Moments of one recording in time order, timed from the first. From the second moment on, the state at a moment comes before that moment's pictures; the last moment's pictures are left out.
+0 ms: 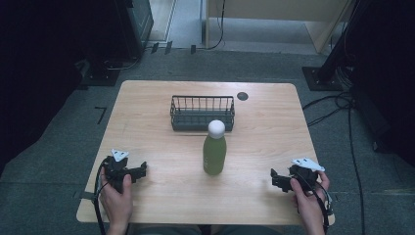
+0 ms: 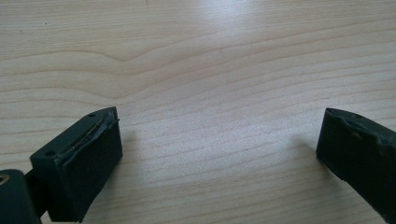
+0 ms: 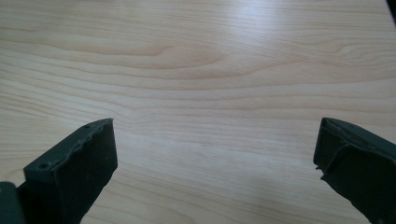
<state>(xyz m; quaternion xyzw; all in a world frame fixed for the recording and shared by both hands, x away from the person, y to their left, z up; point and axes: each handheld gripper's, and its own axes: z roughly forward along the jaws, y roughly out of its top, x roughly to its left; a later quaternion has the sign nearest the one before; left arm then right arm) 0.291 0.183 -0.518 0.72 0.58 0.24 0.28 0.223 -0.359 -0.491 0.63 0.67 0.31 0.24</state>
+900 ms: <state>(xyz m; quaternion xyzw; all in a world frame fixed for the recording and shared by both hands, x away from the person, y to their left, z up) 0.291 0.183 -0.518 0.72 0.58 0.24 0.28 0.223 -0.288 -0.464 0.55 0.72 0.37 0.23</state>
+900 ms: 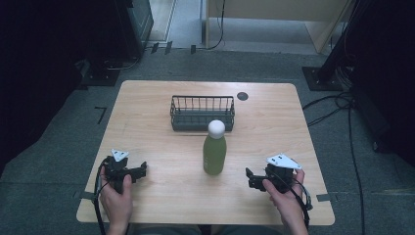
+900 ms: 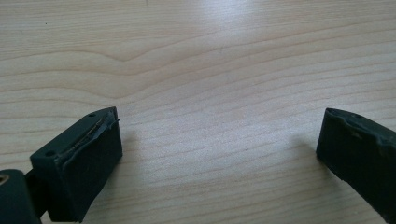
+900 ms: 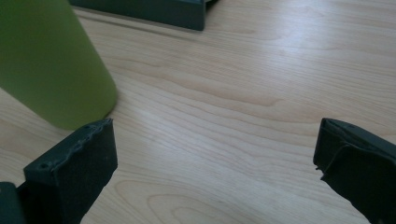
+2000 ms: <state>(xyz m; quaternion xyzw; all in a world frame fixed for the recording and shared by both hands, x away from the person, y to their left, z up) 0.291 0.183 -0.518 0.72 0.58 0.24 0.28 0.231 -0.211 -0.456 0.50 0.73 0.43 0.19</state>
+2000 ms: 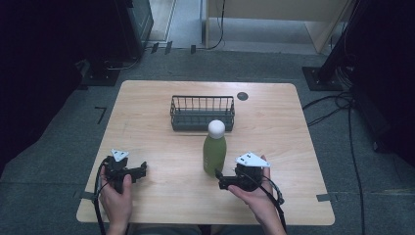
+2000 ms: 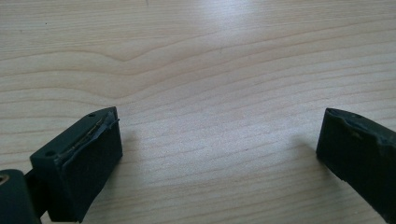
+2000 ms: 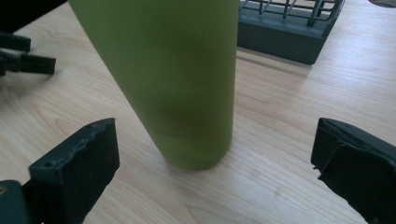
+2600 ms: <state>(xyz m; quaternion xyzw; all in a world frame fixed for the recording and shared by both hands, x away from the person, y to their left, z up) 0.291 0.183 -0.519 0.72 0.58 0.24 0.28 0.244 -0.185 -0.453 0.49 0.72 0.45 0.20</state>
